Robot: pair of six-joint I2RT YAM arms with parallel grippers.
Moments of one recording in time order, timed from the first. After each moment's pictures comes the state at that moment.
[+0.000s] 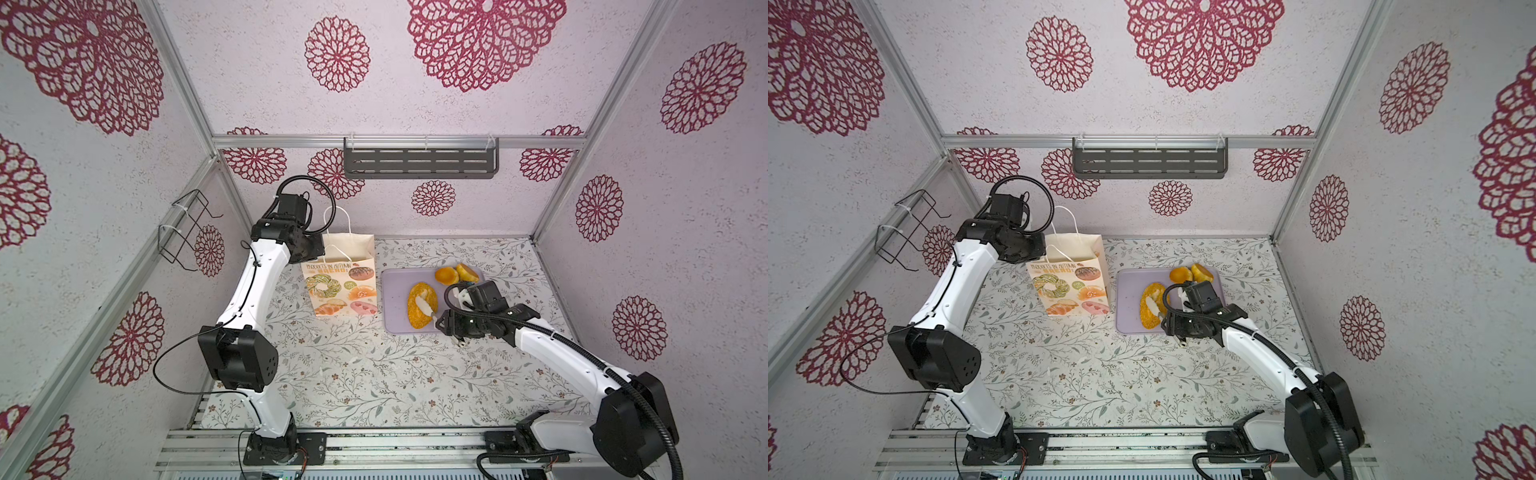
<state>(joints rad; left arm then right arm) -0.11 1.79 1.91 -1.08 0.02 -0.29 0.48 1.29 0.89 -0.56 -0.26 0.50</state>
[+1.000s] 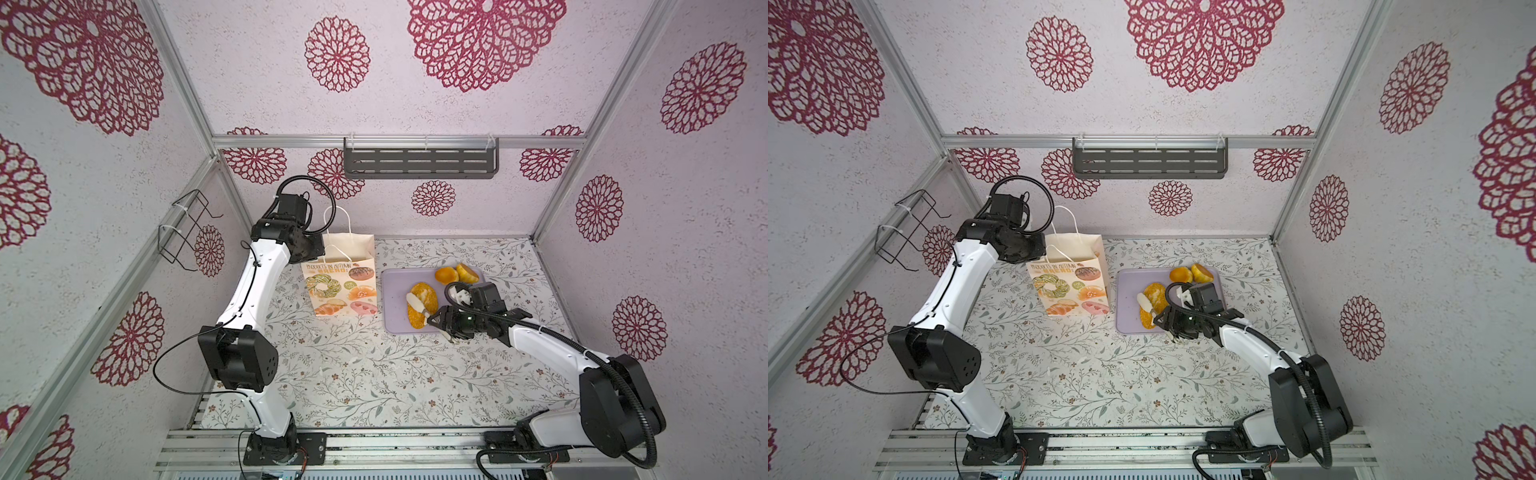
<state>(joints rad) -0.11 1.79 1.91 -1.08 0.02 -0.29 0.41 1.39 0.81 -0.28 -0.49 0.67</state>
